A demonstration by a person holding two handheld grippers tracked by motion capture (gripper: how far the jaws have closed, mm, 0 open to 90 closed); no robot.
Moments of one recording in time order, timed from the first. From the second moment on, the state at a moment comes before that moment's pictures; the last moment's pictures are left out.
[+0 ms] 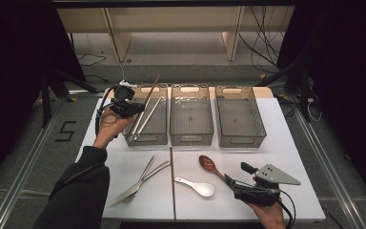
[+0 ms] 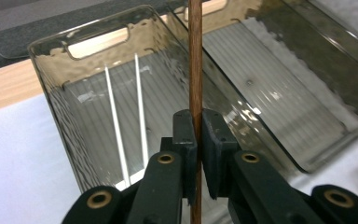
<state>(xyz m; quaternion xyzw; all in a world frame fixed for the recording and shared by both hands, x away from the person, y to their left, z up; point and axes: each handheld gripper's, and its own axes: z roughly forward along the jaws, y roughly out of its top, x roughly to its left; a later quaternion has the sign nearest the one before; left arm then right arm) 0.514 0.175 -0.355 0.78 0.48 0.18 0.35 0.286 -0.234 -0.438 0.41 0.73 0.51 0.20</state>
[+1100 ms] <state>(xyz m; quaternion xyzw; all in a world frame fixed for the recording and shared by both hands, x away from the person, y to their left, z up) 0.553 0.175 -0.388 0.77 0.50 0.21 0.34 0.286 -0.233 -0.439 0.40 0.73 0.51 0.20</state>
